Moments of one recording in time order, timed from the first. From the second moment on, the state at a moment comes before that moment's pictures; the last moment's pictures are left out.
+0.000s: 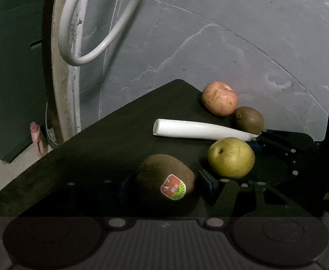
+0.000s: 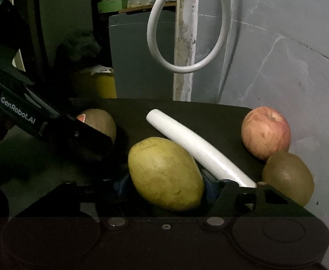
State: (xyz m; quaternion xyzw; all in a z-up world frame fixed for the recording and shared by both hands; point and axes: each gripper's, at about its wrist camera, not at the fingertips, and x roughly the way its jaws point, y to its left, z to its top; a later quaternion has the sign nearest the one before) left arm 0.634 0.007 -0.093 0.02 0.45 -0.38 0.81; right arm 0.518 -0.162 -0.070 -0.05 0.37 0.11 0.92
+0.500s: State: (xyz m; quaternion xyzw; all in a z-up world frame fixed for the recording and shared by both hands) left arm 0.625 0.014 -0.093 0.00 0.45 -0.35 0.82; right arm 0.507 -0.159 -0.069 -0.05 0.37 0.09 0.92
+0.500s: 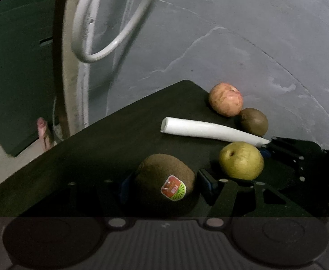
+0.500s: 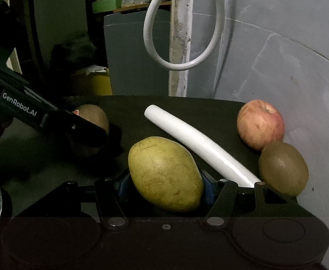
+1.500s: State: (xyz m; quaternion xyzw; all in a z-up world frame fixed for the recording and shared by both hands) left arm 0.542 0.056 -0.061 -0.05 0.48 -0.34 0.81; right arm 0.386 -0.118 -0.046 0.03 0.37 0.04 0.93
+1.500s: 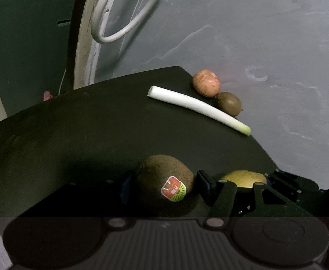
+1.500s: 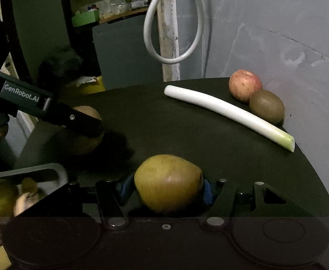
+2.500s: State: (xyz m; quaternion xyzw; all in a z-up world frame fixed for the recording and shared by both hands) left arm 0.418 0.119 -0.015 -0.07 0.46 -0.36 0.81; right arm 0.236 -0.057 0.001 0.06 0.34 0.04 0.94
